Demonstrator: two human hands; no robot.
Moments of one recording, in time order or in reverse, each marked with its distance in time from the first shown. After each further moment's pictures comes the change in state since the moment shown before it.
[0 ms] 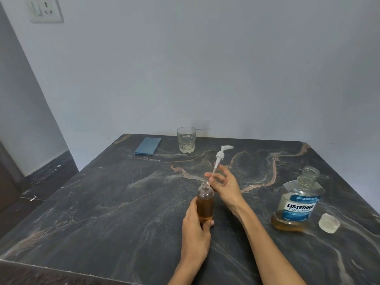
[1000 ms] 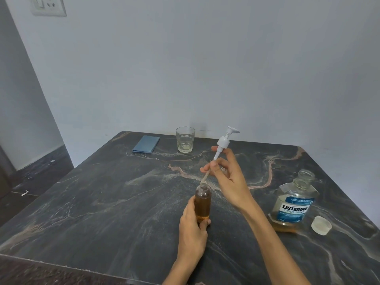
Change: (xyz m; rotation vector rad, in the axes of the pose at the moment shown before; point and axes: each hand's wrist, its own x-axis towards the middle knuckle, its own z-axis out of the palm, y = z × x) left_hand 0.000 -0.004 0.001 0.012 -0.021 -0.001; right_hand -0.034 -0.069 0.013 -0.207 -0.120 -0.362
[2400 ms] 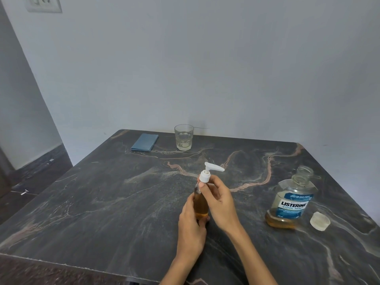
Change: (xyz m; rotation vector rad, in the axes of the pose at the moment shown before) left_hand -0.003 0.002 -0.002 -0.063 0.046 0.128; right_hand -0.041 0.041 0.027 0.073 0.081 0.147
